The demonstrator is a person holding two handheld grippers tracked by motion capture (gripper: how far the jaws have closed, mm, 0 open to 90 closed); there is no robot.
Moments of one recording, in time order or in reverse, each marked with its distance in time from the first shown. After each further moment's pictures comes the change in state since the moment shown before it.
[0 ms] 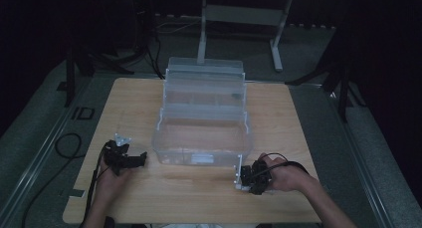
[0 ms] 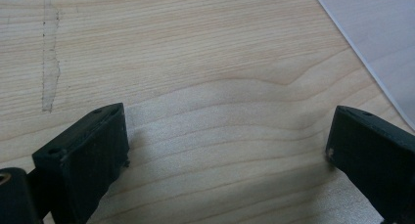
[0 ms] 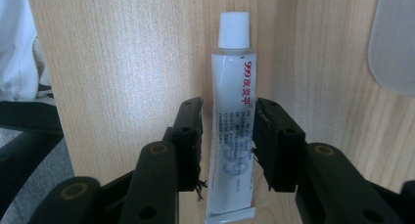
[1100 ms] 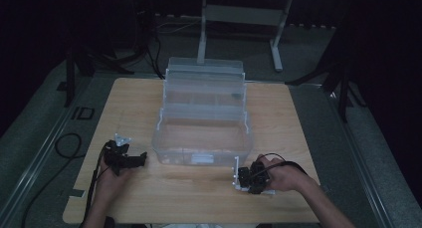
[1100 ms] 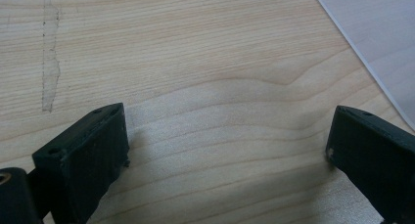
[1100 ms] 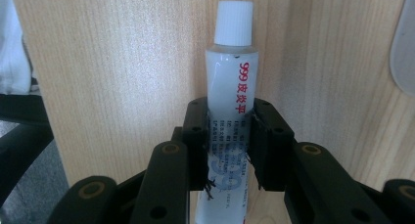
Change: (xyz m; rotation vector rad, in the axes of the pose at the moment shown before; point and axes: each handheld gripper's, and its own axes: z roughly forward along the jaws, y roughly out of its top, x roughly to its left) left arm 0.000 0.000 0.000 0.000 0.000 0.000; right arm -0.002 0.005 0.009 0.043 0.015 -0.019
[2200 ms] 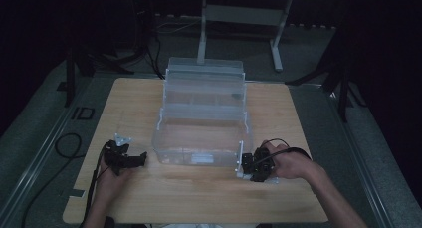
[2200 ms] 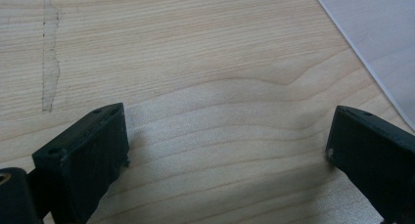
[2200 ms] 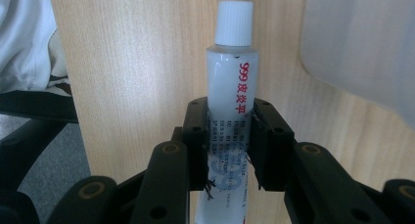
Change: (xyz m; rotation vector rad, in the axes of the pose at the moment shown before) left arm 0.000 0.000 0.000 0.000 0.000 0.000; right arm -0.013 -0.004 -0.056 -0.035 -0.034 0.010
